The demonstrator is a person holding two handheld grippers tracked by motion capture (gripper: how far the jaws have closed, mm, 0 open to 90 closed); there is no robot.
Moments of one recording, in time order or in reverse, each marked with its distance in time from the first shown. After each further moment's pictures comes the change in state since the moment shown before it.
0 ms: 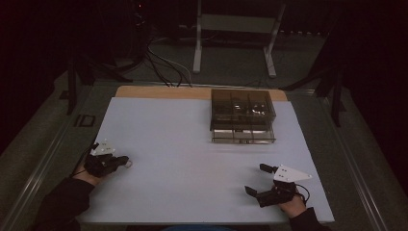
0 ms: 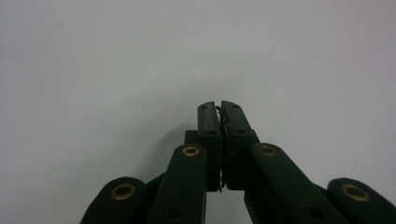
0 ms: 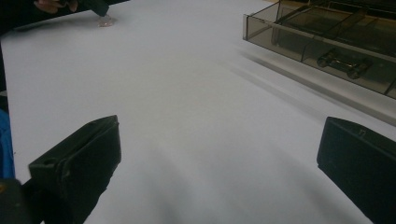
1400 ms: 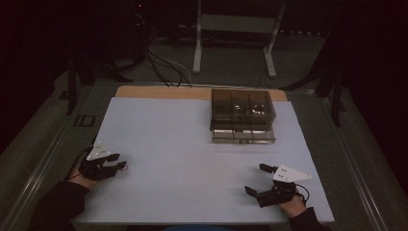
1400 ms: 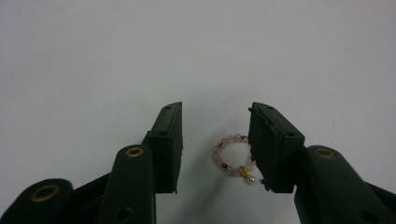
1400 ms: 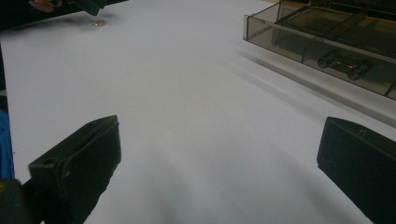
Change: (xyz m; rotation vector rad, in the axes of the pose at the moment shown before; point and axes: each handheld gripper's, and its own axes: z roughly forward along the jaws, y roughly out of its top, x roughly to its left) left arm 0.000 -0.014 -0.007 -0.024 0.063 0.020; right arm 0.000 0.000 0.001 0.001 0.001 -0.005
